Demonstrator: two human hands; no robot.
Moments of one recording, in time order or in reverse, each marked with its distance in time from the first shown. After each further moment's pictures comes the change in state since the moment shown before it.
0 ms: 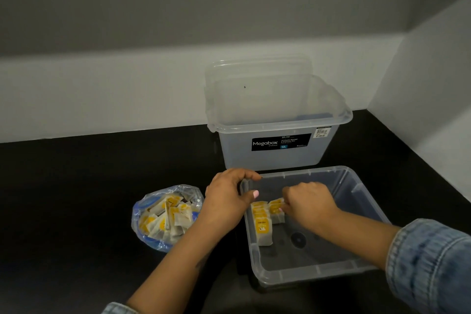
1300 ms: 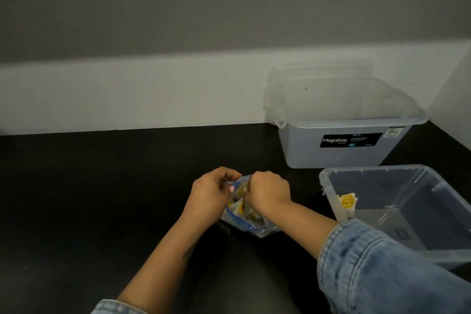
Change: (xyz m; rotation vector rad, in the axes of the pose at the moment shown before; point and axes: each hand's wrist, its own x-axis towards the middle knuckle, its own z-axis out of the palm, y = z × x) left_hand -0.063 -0.102 -0.136 -0.070 0.085 -0.213; right_hand 0.062 -0.228 -0.049 0.347 -0.088 0.171
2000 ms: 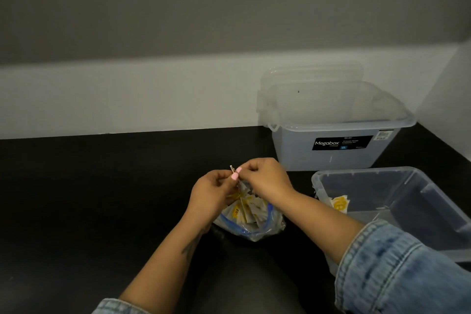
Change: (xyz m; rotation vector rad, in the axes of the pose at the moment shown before) left_hand 0.009 0.008 0.014 -0.409 0.028 -0.178; right_hand -0.005 0.014 -0.026 0.794 0.107 -0.076
